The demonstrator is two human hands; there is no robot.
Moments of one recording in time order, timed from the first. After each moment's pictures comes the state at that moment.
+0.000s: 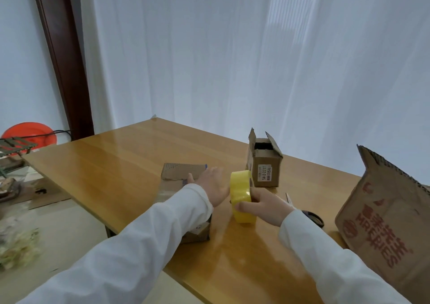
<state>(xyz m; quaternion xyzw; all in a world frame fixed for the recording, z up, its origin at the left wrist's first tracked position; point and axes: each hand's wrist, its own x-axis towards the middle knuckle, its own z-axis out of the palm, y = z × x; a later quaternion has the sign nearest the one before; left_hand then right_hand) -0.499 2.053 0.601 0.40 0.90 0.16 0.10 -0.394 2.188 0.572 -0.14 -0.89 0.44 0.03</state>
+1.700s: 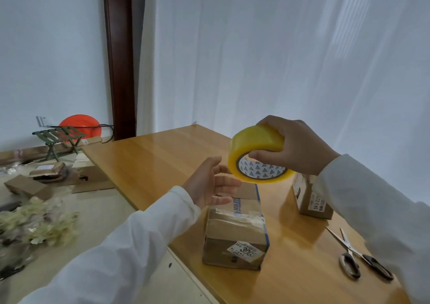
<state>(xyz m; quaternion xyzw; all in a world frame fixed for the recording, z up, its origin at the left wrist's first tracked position) -0.555 1.950 0.632 0.17 0.55 0.73 0.37 -0.464 2.111 0.730 0.06 -0.96 0.12 0.25</state>
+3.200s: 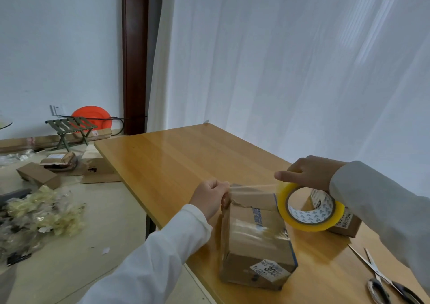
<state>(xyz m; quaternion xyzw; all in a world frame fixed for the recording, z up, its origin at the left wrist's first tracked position) -0.588 1.949 0.582 0.14 0.73 0.66 0.13 -0.519 2.154 0.698 -0.11 -0.99 -0.01 -0.07</state>
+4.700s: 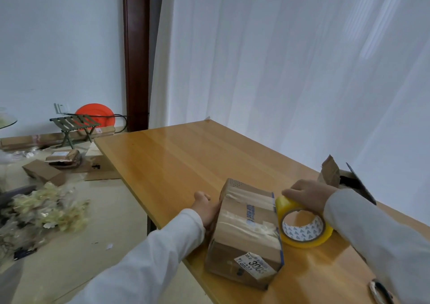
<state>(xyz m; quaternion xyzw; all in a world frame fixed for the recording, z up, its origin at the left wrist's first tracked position) -0.599 1.955 0.557 0.10 0.79 0.55 0.25 -0.522 2.183 0.635 -0.16 -0.98 0.07 -0.10</state>
